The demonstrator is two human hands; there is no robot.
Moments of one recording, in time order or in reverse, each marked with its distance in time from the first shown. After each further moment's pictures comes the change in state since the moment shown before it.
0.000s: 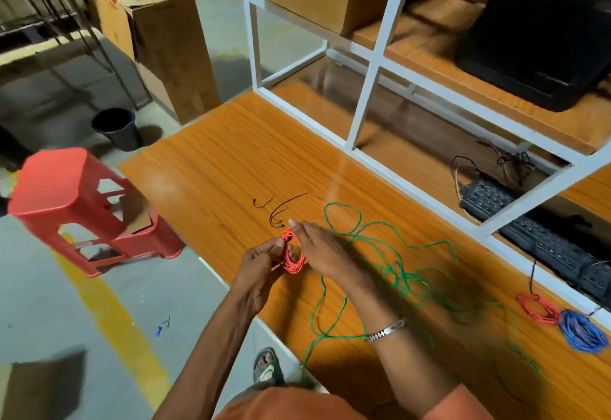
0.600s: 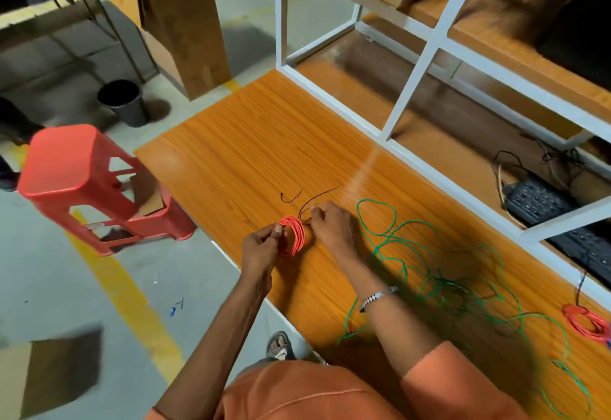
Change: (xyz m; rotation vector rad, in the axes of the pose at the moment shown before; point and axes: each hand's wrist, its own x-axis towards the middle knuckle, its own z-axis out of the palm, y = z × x) left_hand 0.078 0.007 -0.068 0.084 0.277 0.089; right_hand 0.091 0.000 0.065 -0.063 0.171 0.334
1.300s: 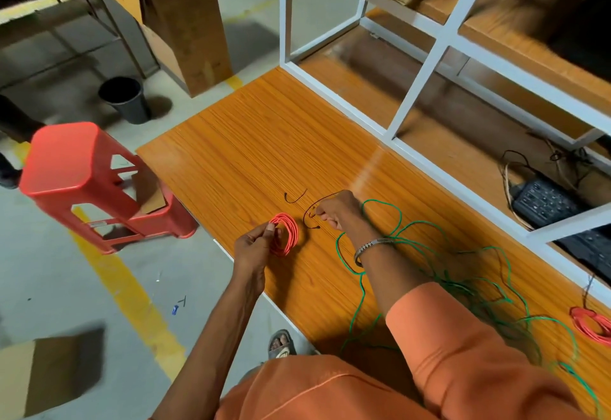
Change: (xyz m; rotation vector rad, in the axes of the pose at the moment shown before) left_hand 0.011 0.006 -0.018 -0.138 0.016 -0.077; right_hand 0.062 -0.015 -0.009 0.161 -0.195 0.480
